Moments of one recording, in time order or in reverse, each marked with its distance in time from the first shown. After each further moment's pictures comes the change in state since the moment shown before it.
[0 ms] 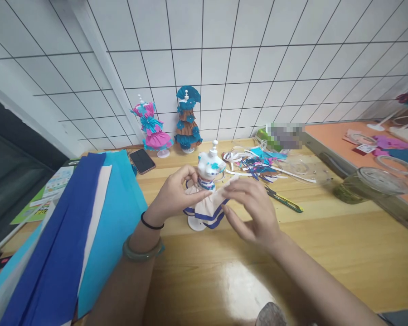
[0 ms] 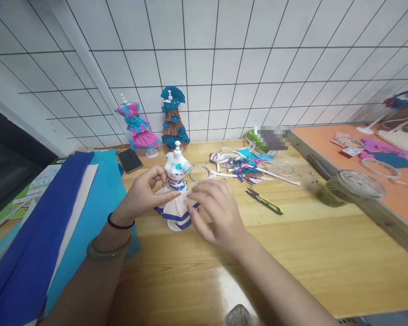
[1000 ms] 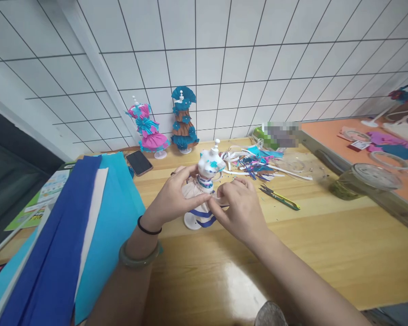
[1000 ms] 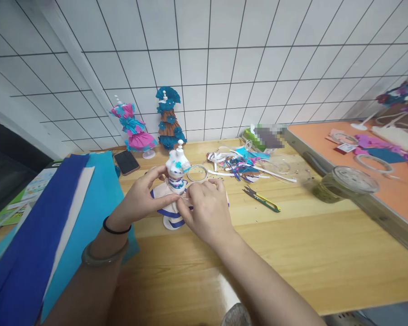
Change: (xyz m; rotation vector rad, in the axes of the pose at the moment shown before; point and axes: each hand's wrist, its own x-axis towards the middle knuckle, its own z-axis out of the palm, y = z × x) left_hand -0.001 0.009 0.000 0.214 -0.032 0.036; right_hand 0.015 -0.010 0.018 -0.271 -0.095 0.263
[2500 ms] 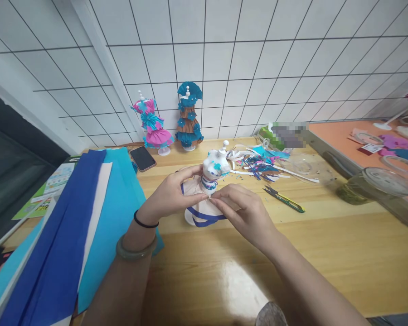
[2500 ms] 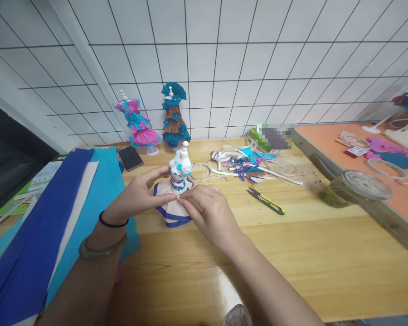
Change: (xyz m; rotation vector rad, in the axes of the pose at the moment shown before) left_hand -0.004 -0.014 -0.008 -0.147 -0.080 -0.025; right_hand -0.003 0.006 -0.008 0.433 -0.126 -0.058
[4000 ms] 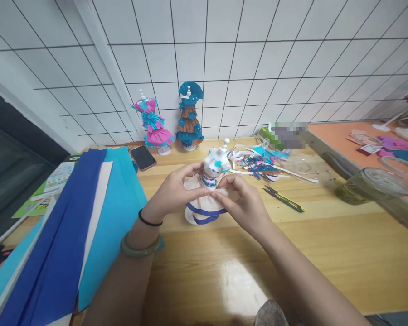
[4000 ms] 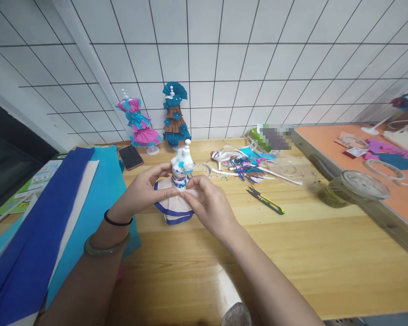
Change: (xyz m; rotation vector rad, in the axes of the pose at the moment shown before) left_hand 0.006 0.006 0.005 -0.137 0.029 -0.039; right_hand 0.003 0.010 0.010 0.186 0.040 0.322
